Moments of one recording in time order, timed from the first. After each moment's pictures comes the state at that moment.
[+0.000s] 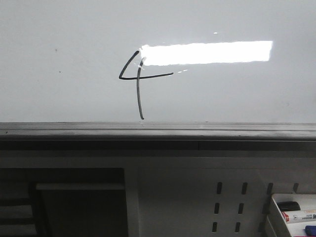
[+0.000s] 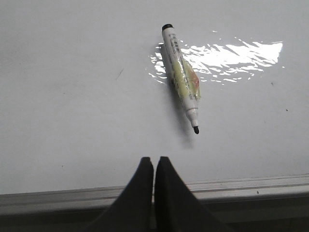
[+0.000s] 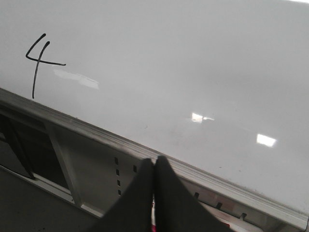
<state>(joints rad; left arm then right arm) -0.06 0.00 0.00 0.00 0.09 -0.01 0.66 0.25 -0.56 -0.44 0.80 0.35</state>
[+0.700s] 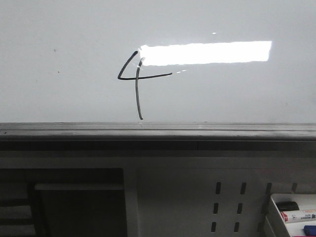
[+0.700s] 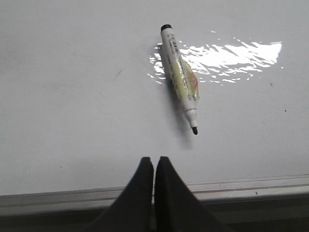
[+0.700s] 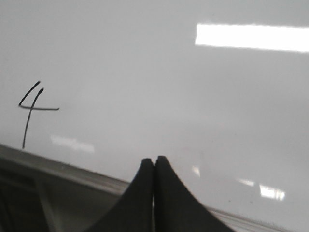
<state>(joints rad) -0.06 0.00 0.00 0.00 0.09 -0.01 0.39 0.10 -0.26 -0.39 0.33 0.35</state>
